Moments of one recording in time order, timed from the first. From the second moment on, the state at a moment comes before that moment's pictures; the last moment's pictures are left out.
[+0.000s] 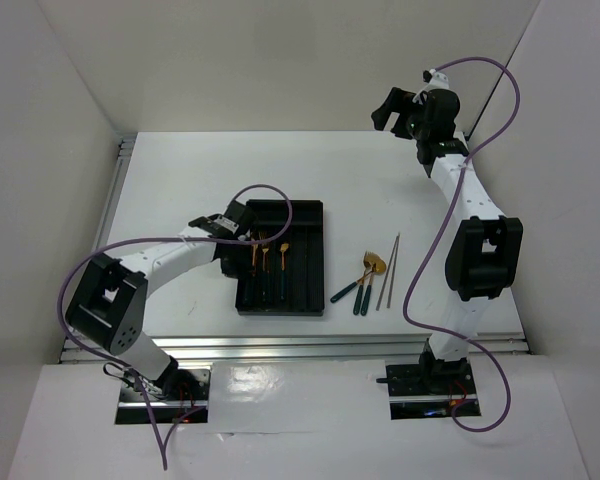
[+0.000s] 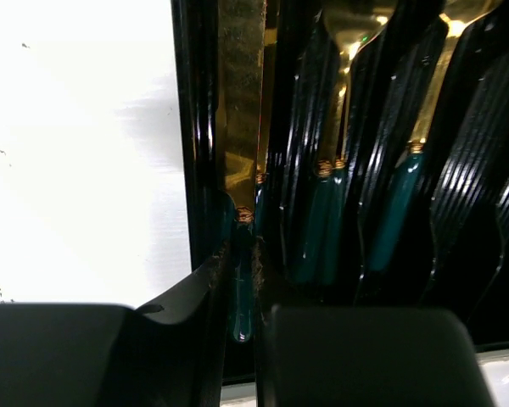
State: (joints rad) left arm -0.50 1.57 1.01 -0.64 -0.02 -0.60; right arm 0.03 1.87 1.68 -0.02 -0.21 0.33
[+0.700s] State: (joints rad) left arm -0.50 1.45 1.08 -0.66 -0.04 -0.60; right arm 0.03 1.87 1.68 -0.02 -0.25 0.33
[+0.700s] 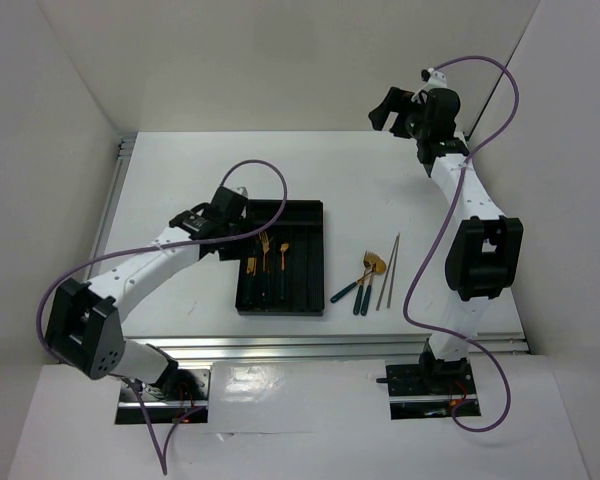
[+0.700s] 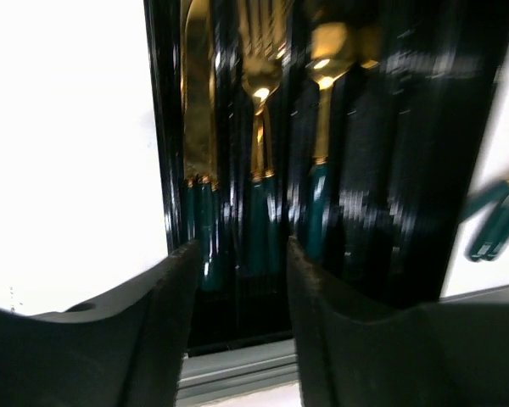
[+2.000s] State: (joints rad) left arm -0.31 1.08 0.80 -0.53 -0.08 -0.69; right arm 0.39 1.56 1.26 -0.57 0.14 0.74
